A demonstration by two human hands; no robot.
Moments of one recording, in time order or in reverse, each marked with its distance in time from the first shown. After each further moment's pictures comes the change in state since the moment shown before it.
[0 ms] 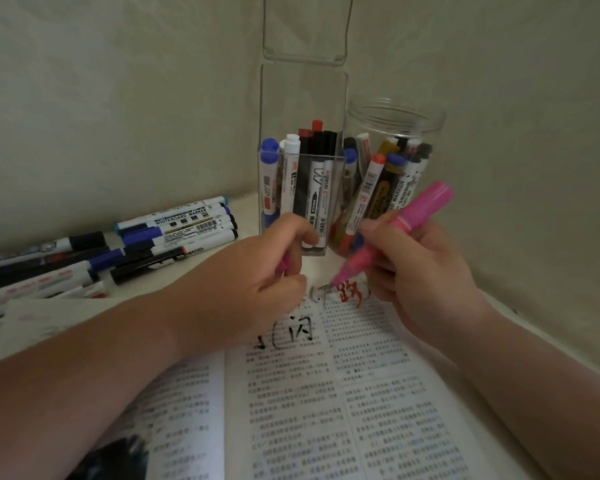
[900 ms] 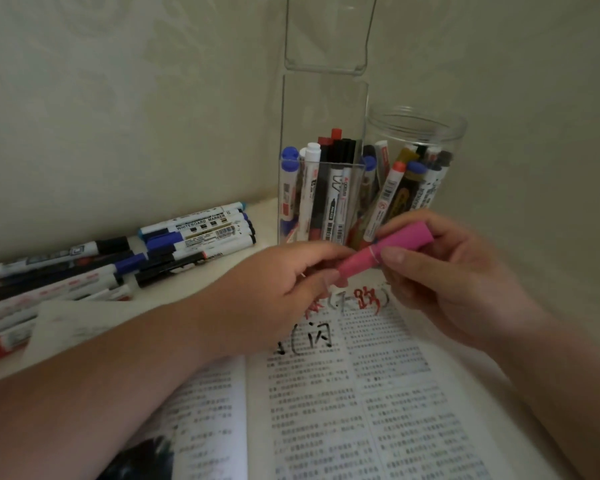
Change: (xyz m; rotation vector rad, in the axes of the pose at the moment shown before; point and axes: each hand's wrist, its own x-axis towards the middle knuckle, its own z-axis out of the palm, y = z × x) left_hand 0.006 -0.001 0.004 -0.001 0.025 -0.009; right_hand 0.008 0.000 -0.026 0.067 -0.355 -0.122
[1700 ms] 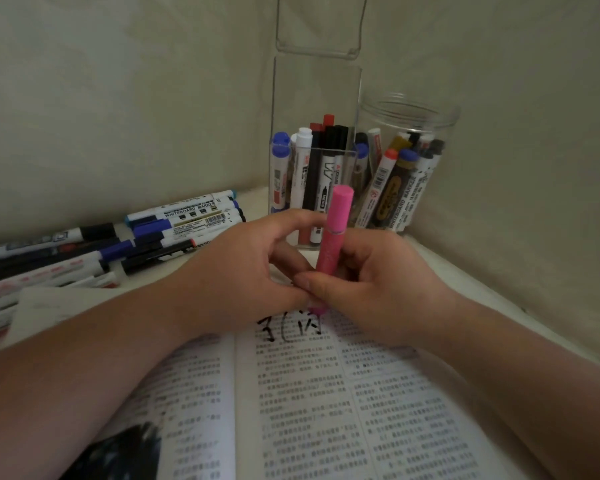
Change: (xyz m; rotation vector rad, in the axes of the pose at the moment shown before) left_hand -0.005 0.000 -0.010 -0.145 0.039 -0.058; right_hand 0.007 0.002 0.048 -0.857 -0.005 0.068
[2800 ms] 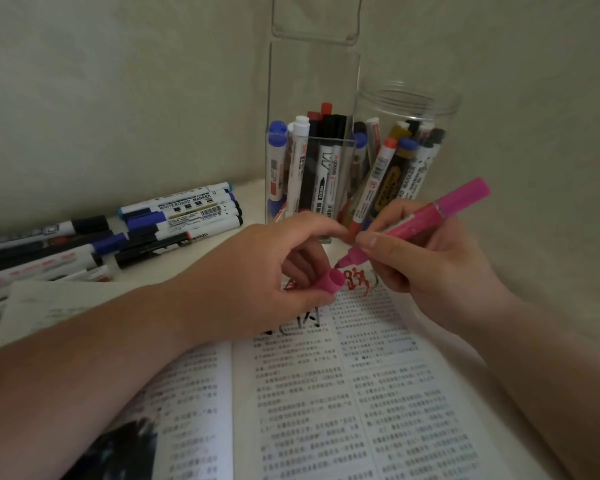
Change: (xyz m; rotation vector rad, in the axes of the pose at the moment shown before) left_hand 0.000 0.001 0.010 0.031 -0.056 0.135; right_hand -0.007 0.029 -0.019 0.641 0.153 -0.016
